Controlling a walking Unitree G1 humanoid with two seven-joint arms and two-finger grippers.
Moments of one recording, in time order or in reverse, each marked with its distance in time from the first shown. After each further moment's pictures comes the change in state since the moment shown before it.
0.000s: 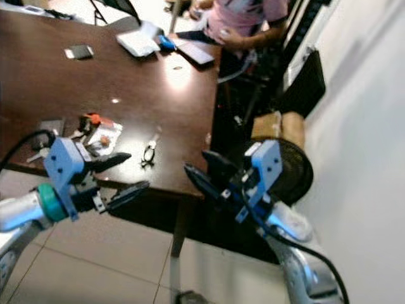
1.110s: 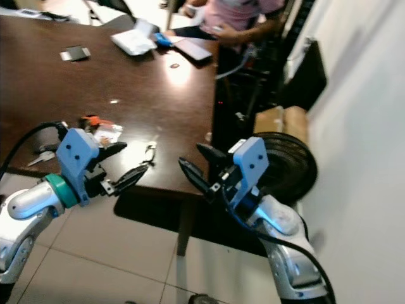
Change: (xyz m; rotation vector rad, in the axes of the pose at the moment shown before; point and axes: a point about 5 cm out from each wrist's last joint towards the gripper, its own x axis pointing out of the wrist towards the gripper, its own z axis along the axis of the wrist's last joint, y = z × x) left arm 0.017 0.016 -0.009 0.051 0.047 0.143; right arm 0.015 -0.002 -0.001 -0.126 -0.019 -0.051
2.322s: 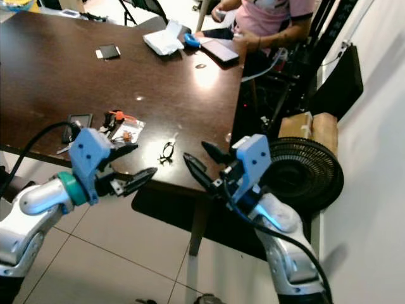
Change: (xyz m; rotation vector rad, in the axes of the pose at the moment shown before) left arm 0.025 0.000 -0.007 -0.001 0.040 -0.049; right arm 0.011 -0.009 -0.008 0.034 0.007 -0.031
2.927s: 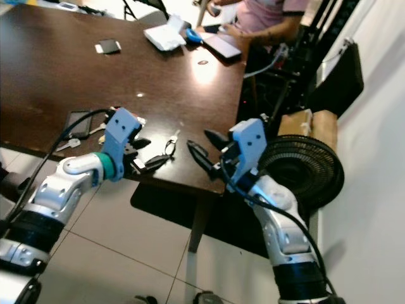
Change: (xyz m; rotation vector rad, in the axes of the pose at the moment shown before) left arm 0.064 0.009 -0.012 -0.185 0.157 -0.089; right arm 0.007 -0.029 -0.002 -0.043 0.036 -0.063
